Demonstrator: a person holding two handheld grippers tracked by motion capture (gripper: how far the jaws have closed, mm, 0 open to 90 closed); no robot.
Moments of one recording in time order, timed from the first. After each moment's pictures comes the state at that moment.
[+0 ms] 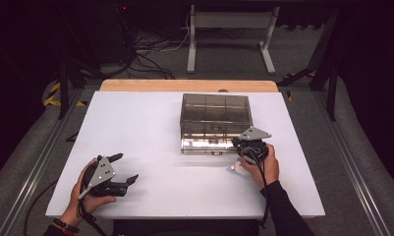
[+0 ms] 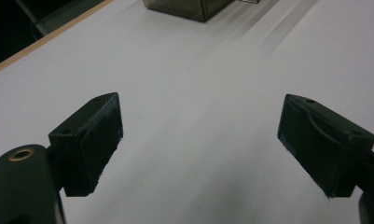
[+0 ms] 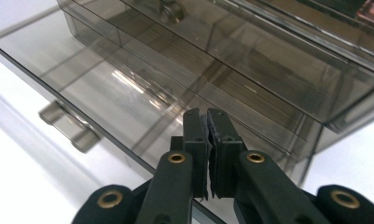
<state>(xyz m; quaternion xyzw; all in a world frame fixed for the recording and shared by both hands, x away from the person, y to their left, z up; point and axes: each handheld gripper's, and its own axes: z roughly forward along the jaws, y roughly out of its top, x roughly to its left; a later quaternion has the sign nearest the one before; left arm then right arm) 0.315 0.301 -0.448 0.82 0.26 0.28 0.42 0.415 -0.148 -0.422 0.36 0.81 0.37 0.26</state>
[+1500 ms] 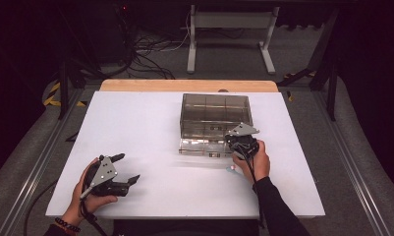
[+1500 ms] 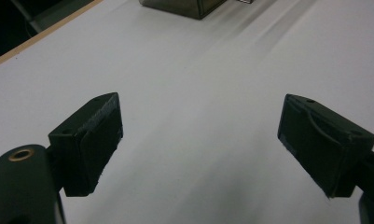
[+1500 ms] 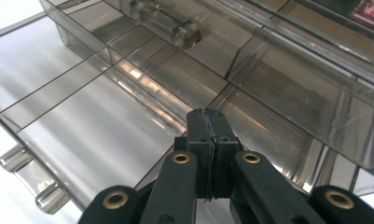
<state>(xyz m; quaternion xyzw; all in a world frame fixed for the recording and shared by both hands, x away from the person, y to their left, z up) 0.318 0.297 -0.450 0.83 0.26 0.28 0.42 0.430 -0.124 -0.425 0.37 0.81 0.36 0.28</state>
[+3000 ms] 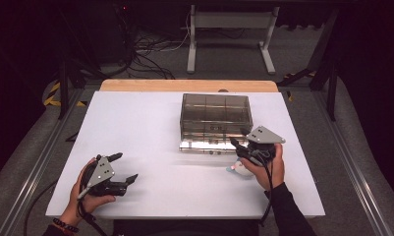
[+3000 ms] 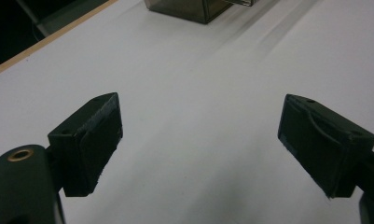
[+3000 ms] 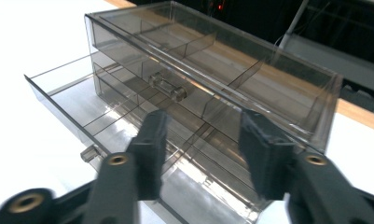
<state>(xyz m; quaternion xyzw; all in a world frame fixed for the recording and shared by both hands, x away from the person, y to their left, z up) 0.316 0.303 -0.446 0.82 0.26 0.29 0.42 0.390 -0.158 -0.391 0.33 0.77 0.45 0.31</state>
